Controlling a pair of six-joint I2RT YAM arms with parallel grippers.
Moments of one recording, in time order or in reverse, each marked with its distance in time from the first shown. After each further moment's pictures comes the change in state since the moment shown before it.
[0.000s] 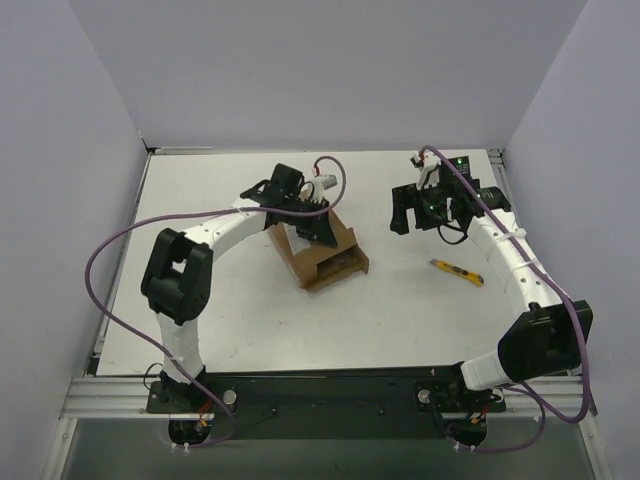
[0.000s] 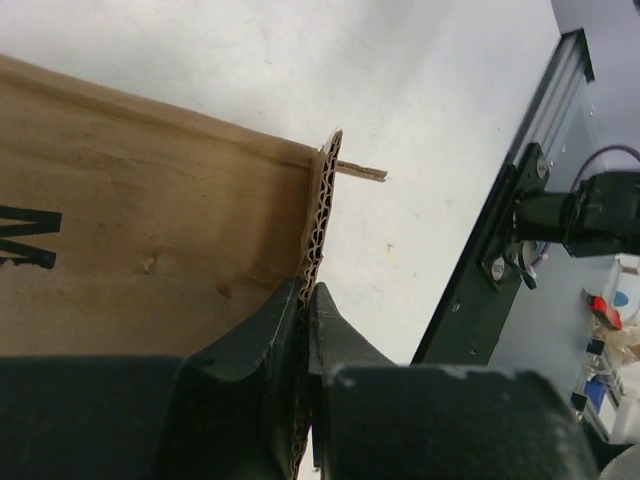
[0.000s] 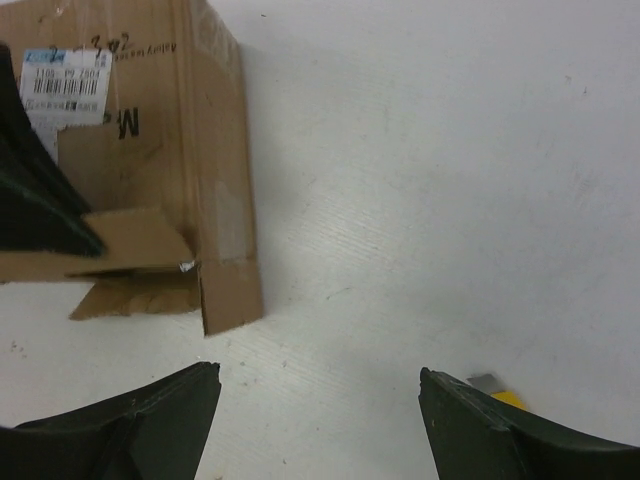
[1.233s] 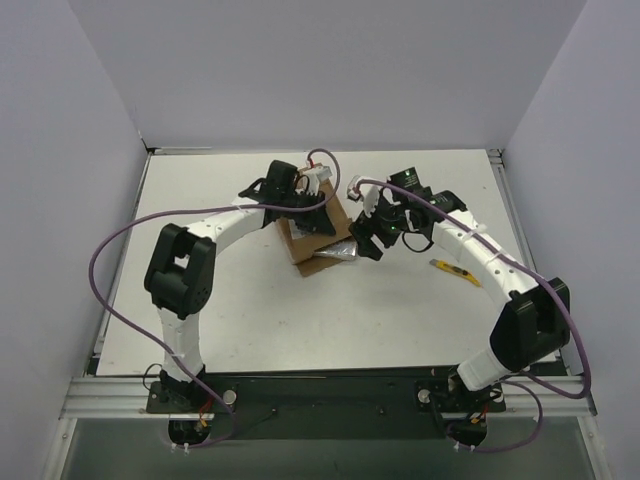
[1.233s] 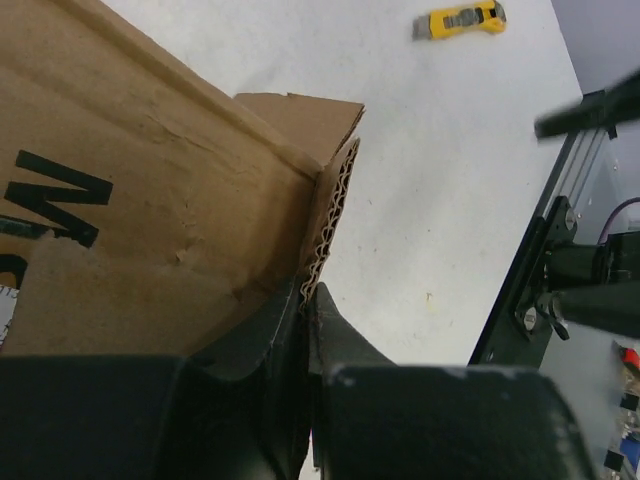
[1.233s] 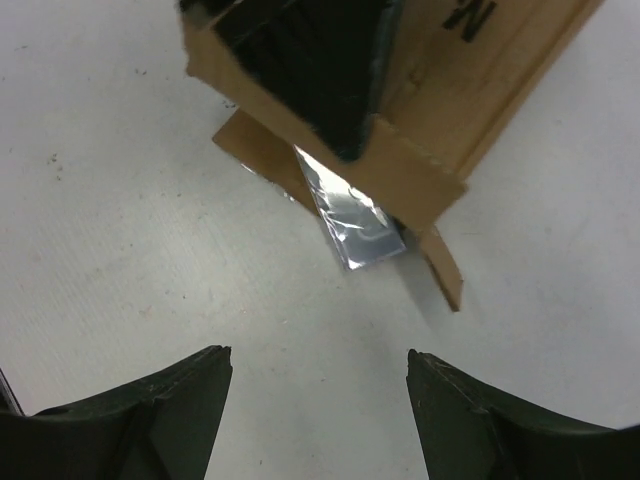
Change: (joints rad) left arm 0.051 0.057 0.014 0.128 -0.040 -0.018; right arm 0.240 0.105 0.005 0.021 -0.127 -0.417
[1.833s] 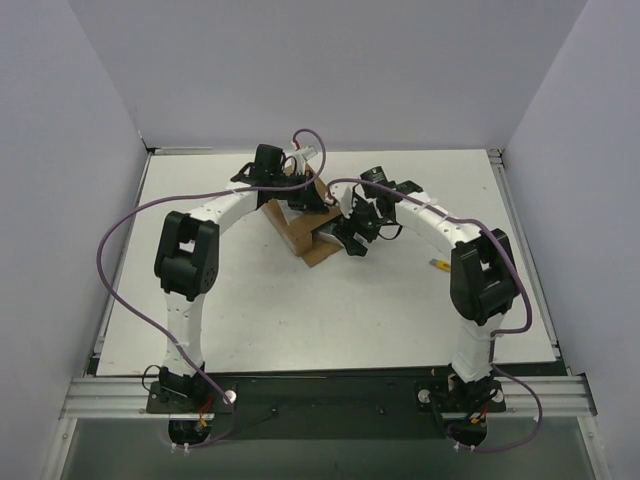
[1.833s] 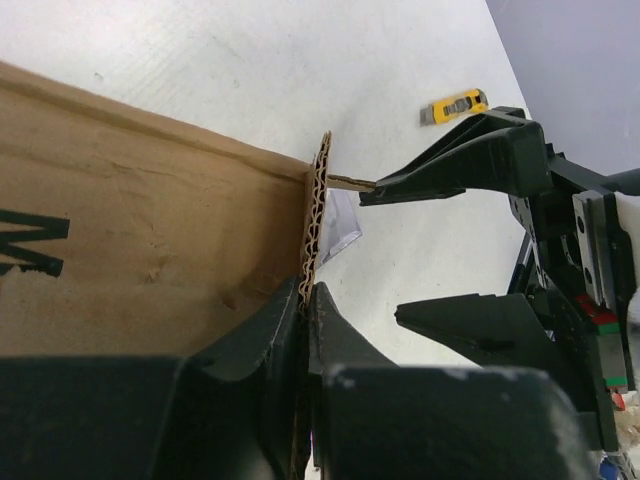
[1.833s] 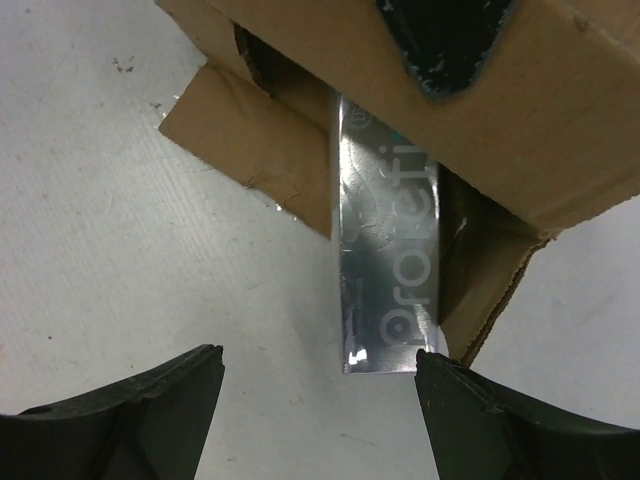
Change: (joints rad) left arm 0.111 0.216 0.275 -0.017 0.129 -0.033; right arm 0.027 0.340 0.126 0.029 0.040 -0.157
